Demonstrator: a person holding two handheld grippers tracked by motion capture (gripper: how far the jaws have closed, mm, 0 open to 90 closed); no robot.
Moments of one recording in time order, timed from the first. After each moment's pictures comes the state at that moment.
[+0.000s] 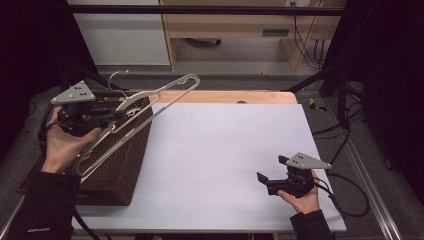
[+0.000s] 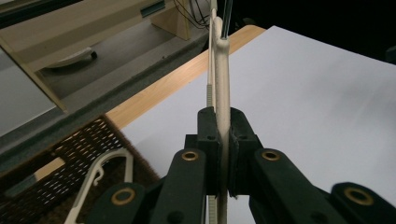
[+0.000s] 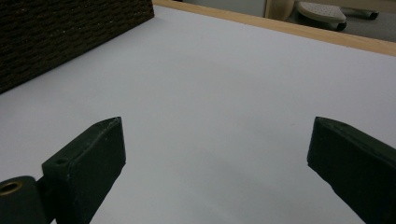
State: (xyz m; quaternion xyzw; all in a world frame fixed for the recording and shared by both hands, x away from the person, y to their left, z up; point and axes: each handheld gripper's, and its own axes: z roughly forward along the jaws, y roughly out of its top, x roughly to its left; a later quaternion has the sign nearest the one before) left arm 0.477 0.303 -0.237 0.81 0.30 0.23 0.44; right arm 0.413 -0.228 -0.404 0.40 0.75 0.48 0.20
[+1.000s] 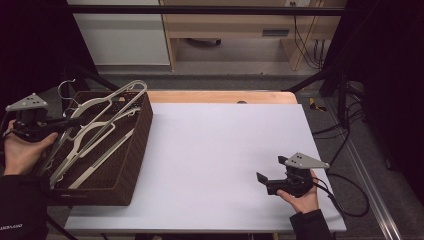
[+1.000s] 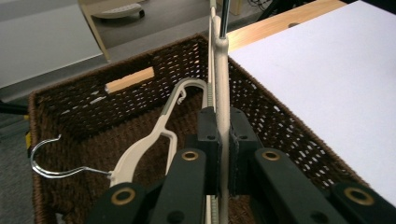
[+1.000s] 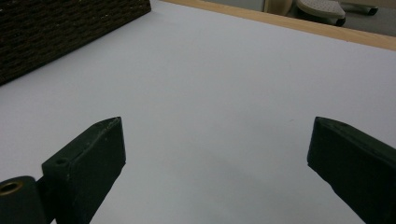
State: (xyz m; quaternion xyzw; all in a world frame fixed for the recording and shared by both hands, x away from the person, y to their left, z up) left arm 0.495 0.420 -0.289 0.77 0.42 0.24 0.41; right arm 0.416 -0.227 -0.408 0.41 0.76 0.47 0.20
